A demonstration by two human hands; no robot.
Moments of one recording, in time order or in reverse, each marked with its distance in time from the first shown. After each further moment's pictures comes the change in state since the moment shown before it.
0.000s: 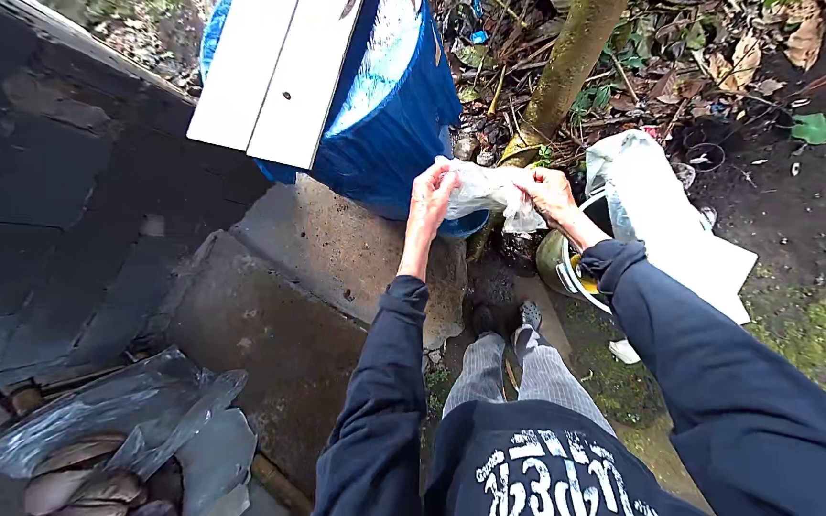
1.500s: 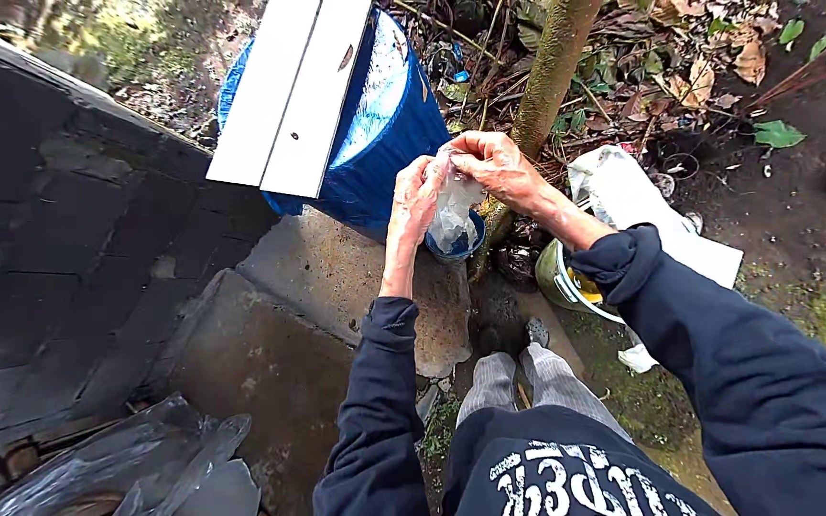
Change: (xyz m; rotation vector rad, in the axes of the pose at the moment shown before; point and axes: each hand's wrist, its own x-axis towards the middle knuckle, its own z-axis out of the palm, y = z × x) left_hand -0.042 0.121 -0.027 0.083 -0.054 0.086; right_hand -0.047 -0.194 -0.007 0.219 -0.229 -0.435
